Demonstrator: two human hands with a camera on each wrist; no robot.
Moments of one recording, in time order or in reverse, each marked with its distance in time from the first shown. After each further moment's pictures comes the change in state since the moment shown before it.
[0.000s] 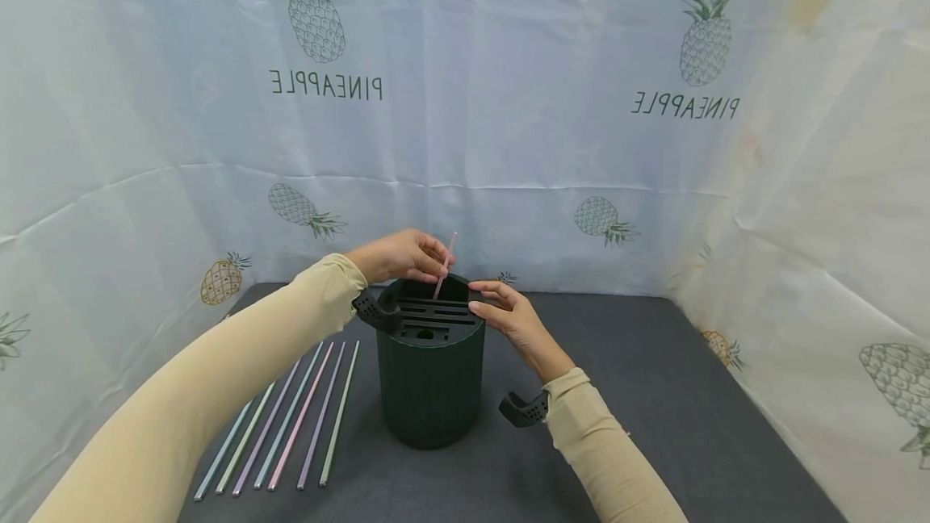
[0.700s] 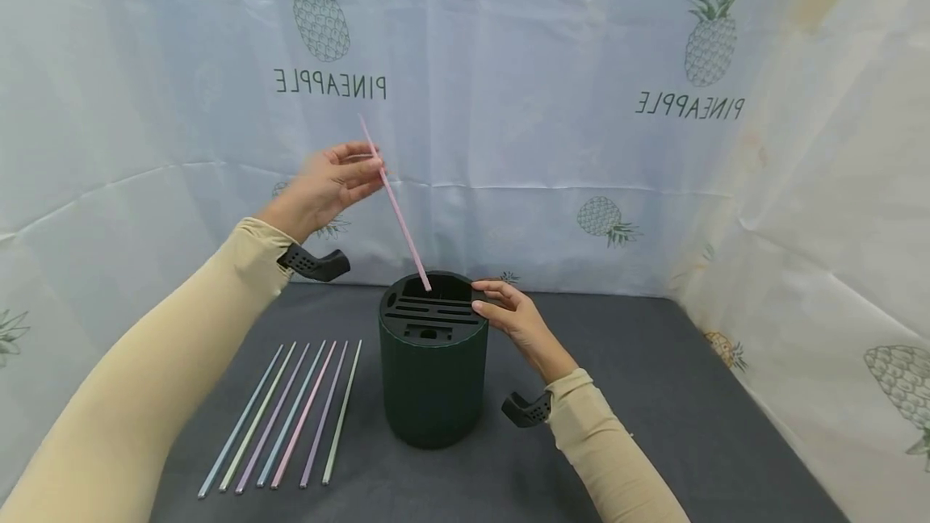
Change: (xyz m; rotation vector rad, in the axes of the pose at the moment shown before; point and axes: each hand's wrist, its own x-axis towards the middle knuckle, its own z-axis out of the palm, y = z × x) left_hand -0.058 0.038 -0.081 -0.685 0.321 0.368; right_hand -0.002 -0.001 0.002 -0.026 0.008 -0.005
